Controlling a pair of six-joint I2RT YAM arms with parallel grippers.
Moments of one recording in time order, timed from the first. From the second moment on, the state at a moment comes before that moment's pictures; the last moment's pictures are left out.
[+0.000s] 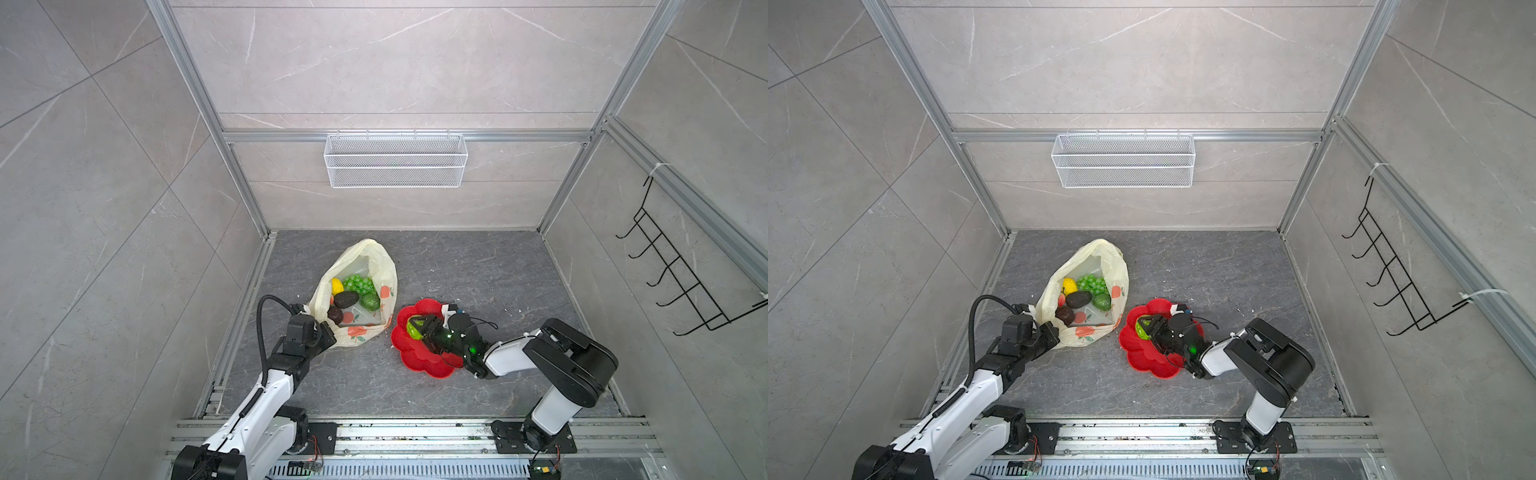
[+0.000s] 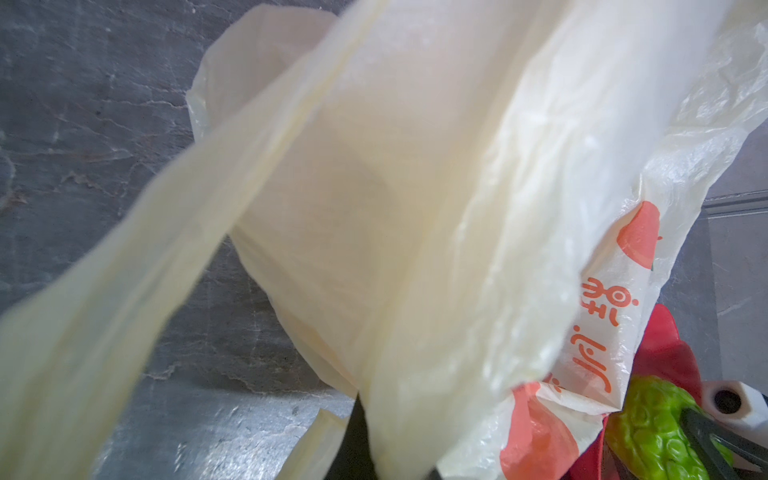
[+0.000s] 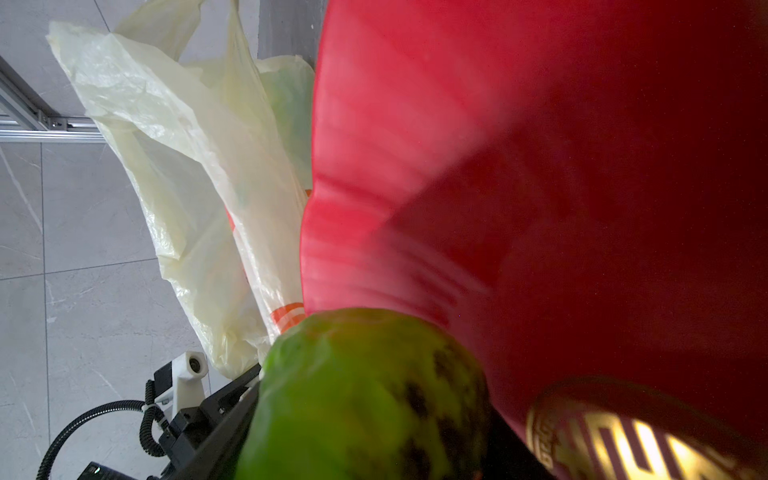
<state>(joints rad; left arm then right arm) -0.19 0.90 0.35 -0.19 0.08 -0.69 0.71 1.72 0.45 0.82 -0.16 1.41</state>
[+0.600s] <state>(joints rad) -0.19 0.90 0.35 -0.19 0.07 -0.69 0.70 1.72 0.42 0.86 -0.17 1.45</state>
